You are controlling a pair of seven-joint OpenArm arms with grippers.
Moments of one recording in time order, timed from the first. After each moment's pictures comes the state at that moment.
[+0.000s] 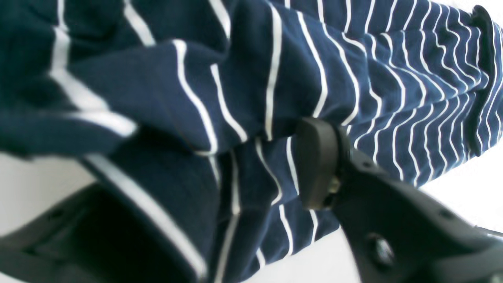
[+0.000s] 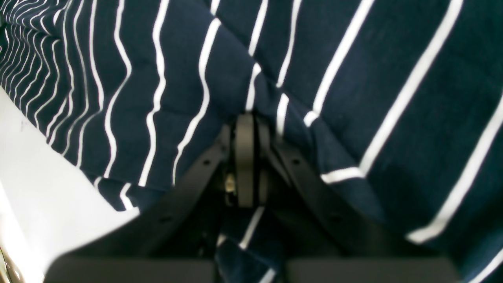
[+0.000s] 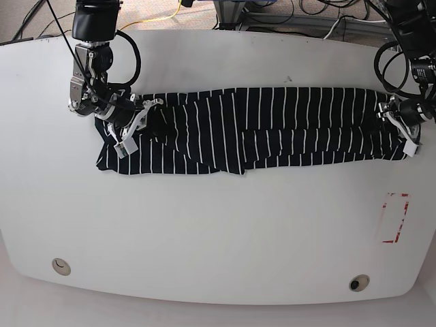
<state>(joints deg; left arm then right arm) -3.0 -28.1 -29.2 60.8 -48.2 -42.3 65.2 -2.7 13.1 10.7 73.7 32.5 41.6 -46.8</state>
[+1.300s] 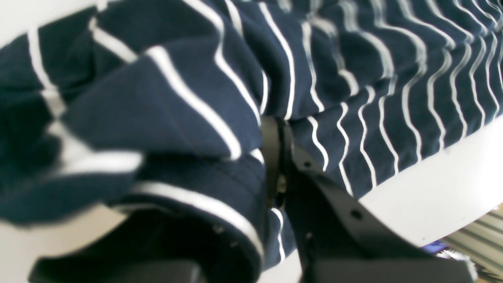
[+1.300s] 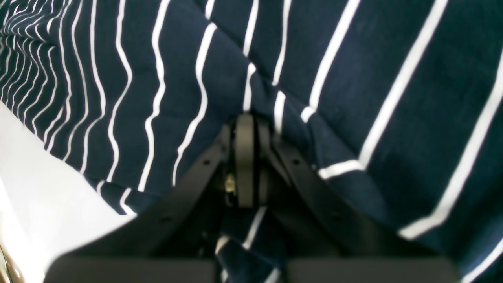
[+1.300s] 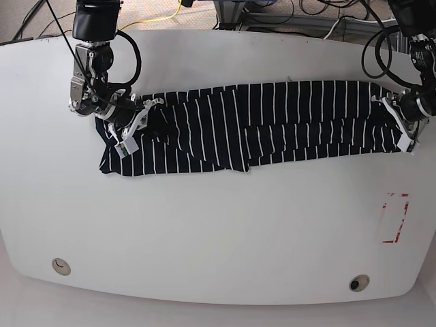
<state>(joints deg) 7.1 -28.2 -28.5 87.6 -44.7 -41.8 68.9 -2.7 12.9 10.6 73.7 32.5 41.9 -46.9</state>
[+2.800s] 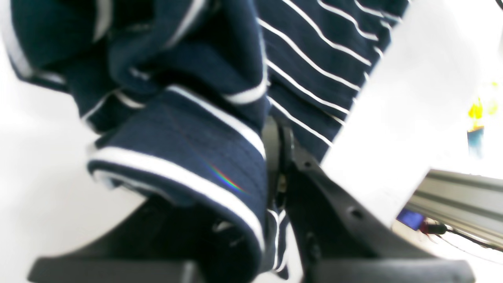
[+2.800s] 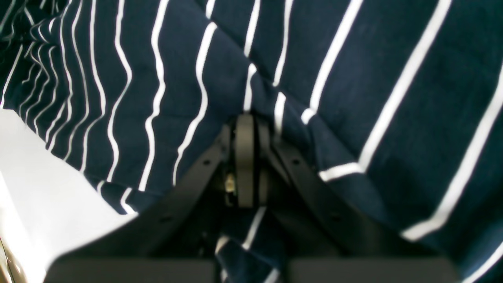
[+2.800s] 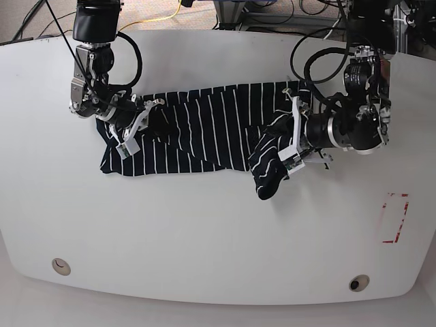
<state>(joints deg) -5.1 -16.7 4.5 107.2 -44.7 -41.8 80.9 -2.0 12.8 10.6 73.6 32.8 41.9 -48.1</state>
